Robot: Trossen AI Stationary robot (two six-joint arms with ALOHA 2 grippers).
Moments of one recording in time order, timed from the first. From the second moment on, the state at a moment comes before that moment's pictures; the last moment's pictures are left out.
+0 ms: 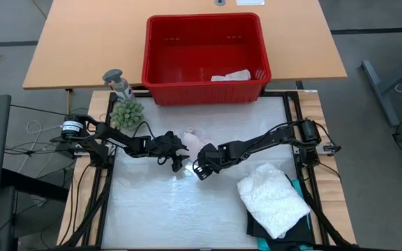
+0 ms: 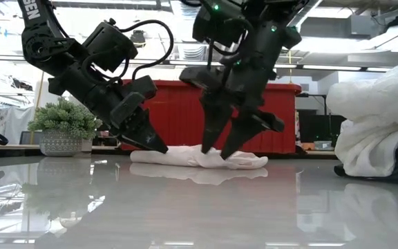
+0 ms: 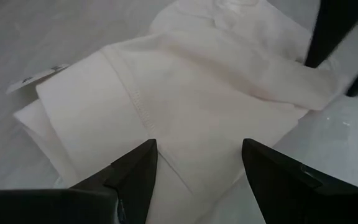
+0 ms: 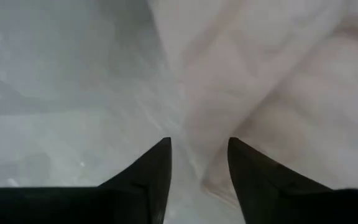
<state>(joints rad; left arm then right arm) 0.07 1.64 0.47 0.57 -0.14 -0.23 0.11 1.95 1.29 -0.43 0.08 1.05</state>
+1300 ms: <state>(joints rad) 0.07 1.64 0.47 0.52 -0.17 -0.22 0.09 1.88 1.29 -0.58 0.12 1.05</state>
